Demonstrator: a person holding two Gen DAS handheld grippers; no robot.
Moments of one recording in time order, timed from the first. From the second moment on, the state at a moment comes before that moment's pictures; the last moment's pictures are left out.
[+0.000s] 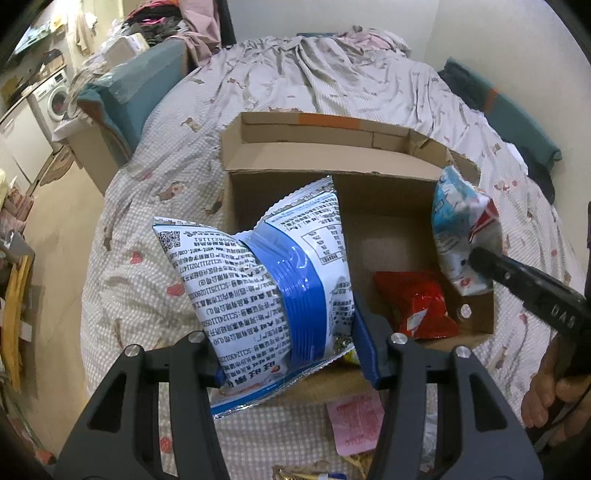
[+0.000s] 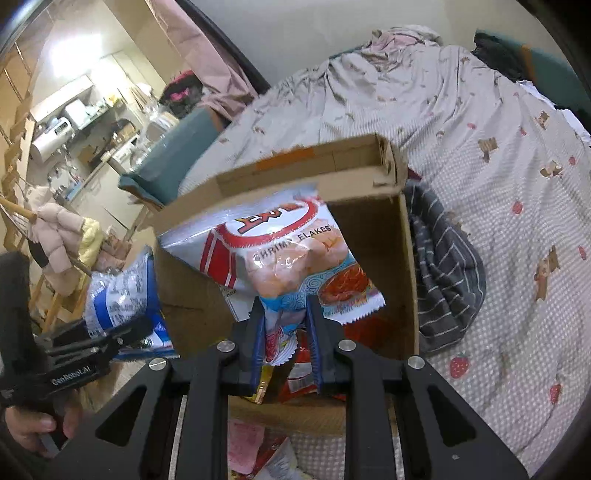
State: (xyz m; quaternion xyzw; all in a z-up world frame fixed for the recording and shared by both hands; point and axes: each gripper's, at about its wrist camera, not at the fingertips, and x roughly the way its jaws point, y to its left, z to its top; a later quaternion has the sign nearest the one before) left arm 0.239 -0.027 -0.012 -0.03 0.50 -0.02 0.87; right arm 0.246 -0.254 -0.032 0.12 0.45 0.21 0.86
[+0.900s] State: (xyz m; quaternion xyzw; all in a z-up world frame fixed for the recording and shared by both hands) left arm 0.269 -0.039 -0.039 0.00 0.51 -0.01 0.86; right arm 0.256 -0.256 -0.056 0.10 0.49 0.17 0.85
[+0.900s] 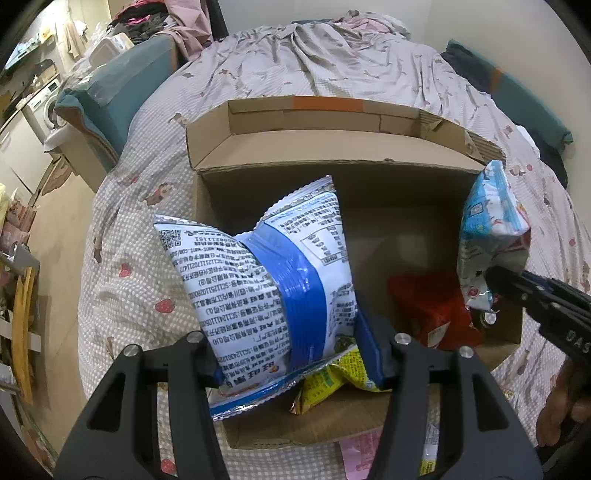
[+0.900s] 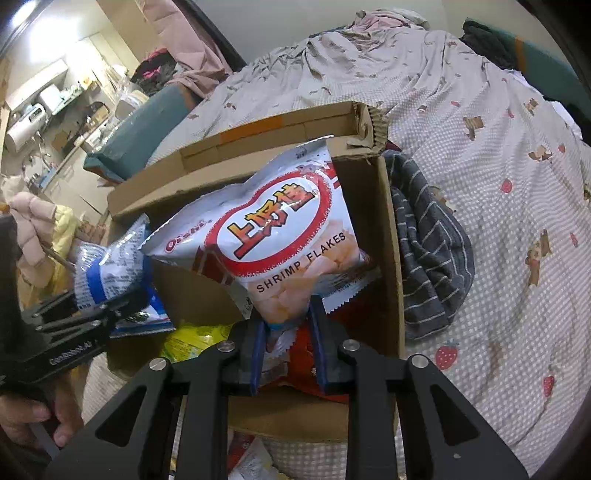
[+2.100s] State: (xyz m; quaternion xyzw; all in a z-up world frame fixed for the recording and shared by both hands) left arm 0.213 -0.014 0.003 -0.02 0.49 0.01 0.87; right arm 0.205 -0.251 -0.017 0.09 0.43 0.20 0.87
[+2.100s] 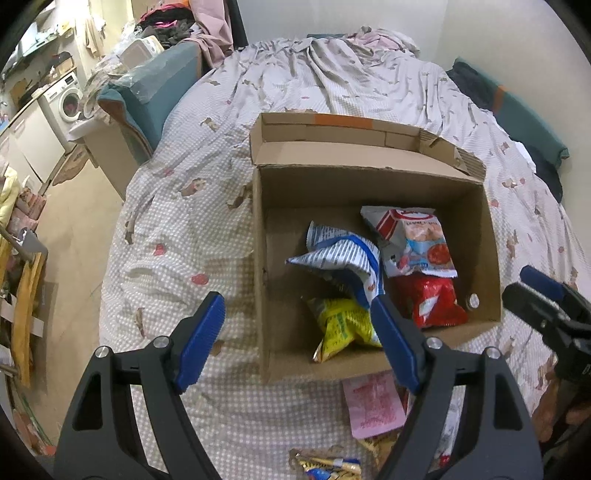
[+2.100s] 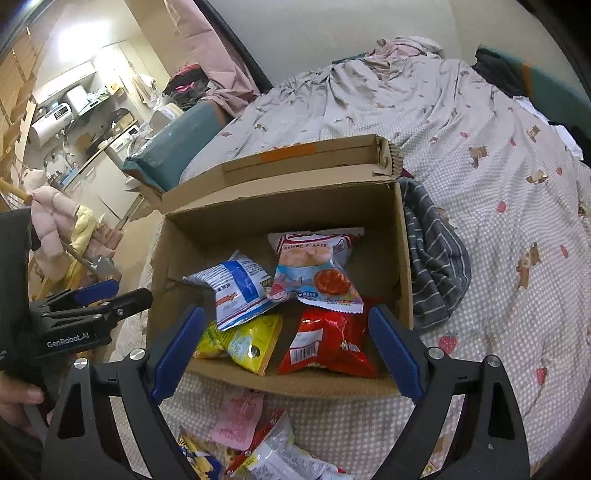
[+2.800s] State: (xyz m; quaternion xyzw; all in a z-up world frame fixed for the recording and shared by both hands) left arm 0.125 0.028 -0.005 -0.05 0.50 -0.01 0.86; right arm 0.119 -0.257 -0.015 0.11 0.44 0.18 0.87
